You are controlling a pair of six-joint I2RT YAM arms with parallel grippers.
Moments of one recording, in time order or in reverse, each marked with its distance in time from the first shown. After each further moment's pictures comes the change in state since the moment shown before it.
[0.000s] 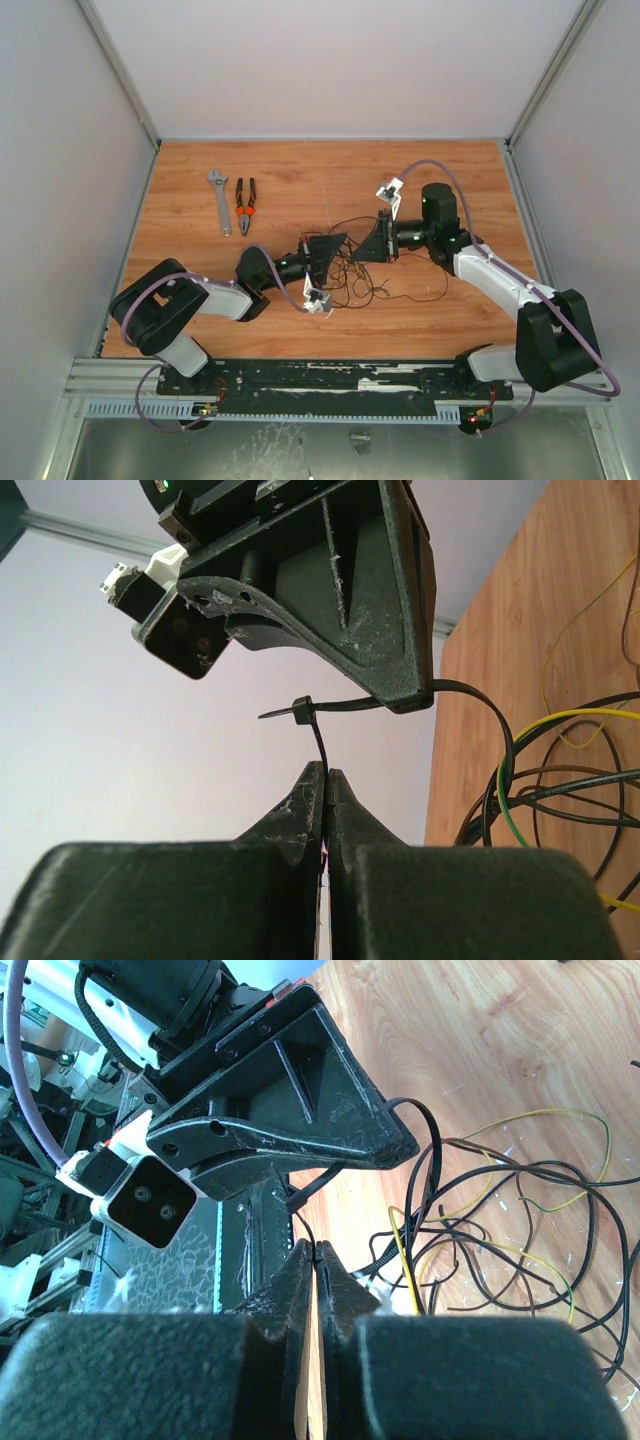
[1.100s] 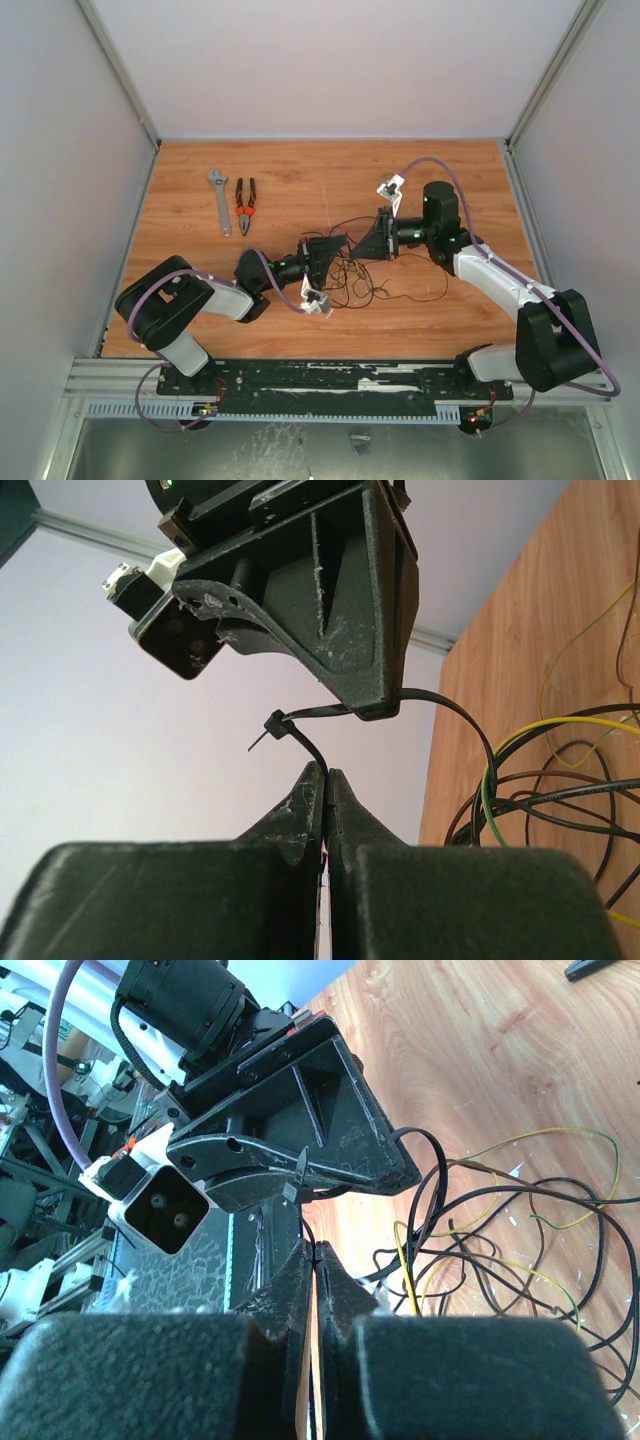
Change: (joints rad) left arm 0.001 0.033 -0.012 0.090 0.019 -0.063; right arm 0.000 0.000 0.000 0.071 -0.021 0.072
